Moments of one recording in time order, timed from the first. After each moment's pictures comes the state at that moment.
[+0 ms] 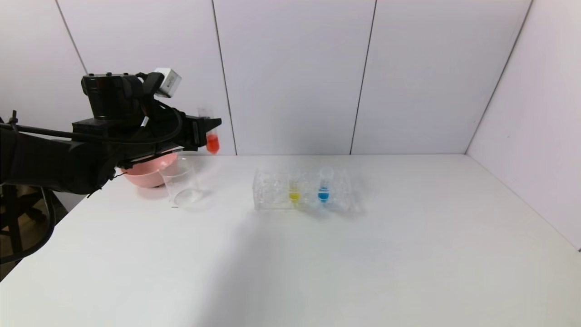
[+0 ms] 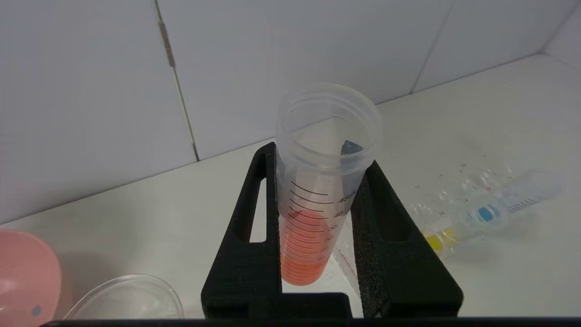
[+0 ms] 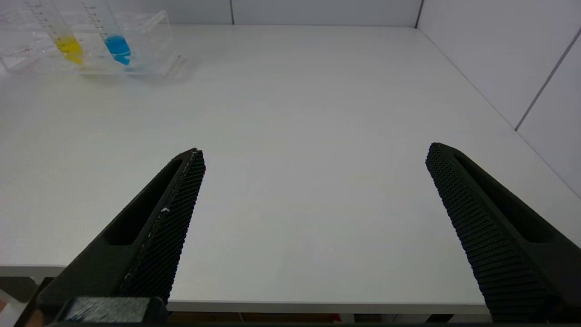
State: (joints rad) left arm -0.18 1.83 -1.14 -0.61 -0.31 -0.03; right arm 0.00 0.00 0.00 0.01 0.00 0.00
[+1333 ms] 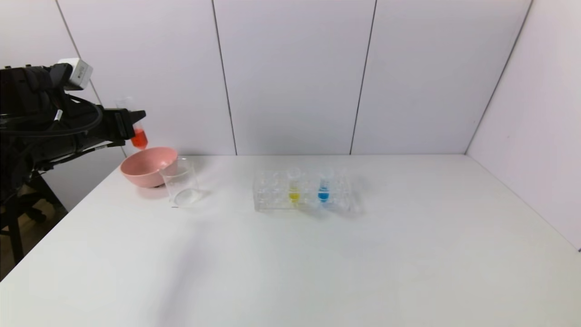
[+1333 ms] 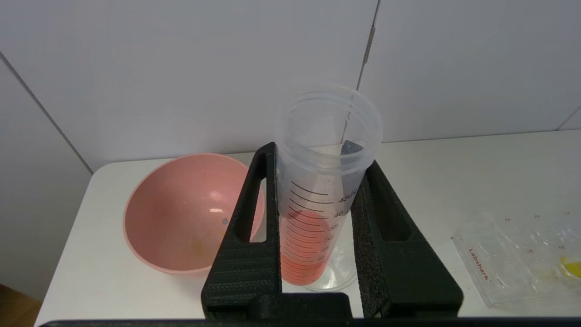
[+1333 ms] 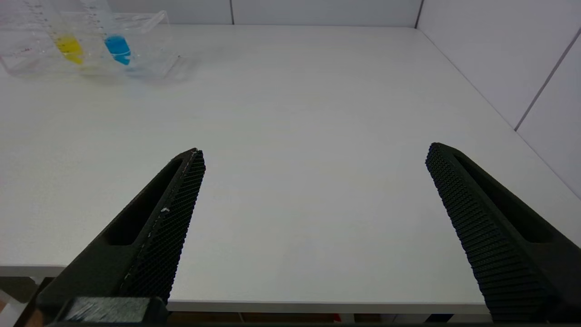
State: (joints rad) left arm 0.10 1.68 -1.03 -0.59 -0.25 -0.03; right arm 0.00 0.00 0.00 0.01 0.00 0.00
